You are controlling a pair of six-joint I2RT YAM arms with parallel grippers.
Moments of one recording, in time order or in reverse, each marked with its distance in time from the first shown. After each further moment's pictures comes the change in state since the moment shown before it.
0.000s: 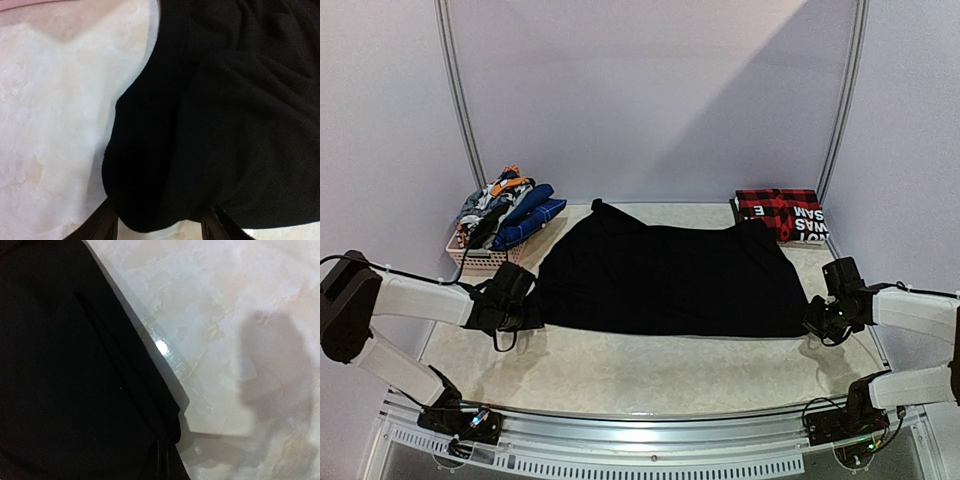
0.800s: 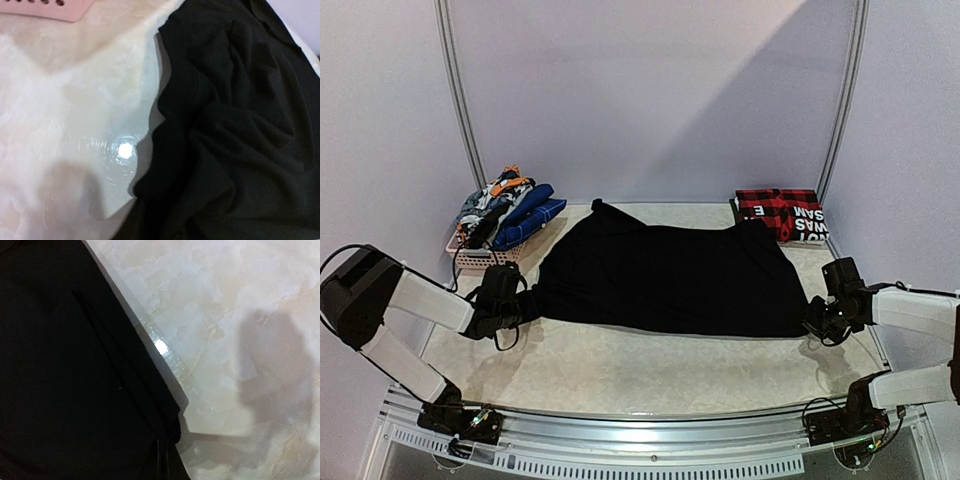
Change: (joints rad) left arm 0.117 0.093 -0.120 0.454 0.113 -0.019; right arm 0.000 0.005 0.000 0.000 0.000 0.000
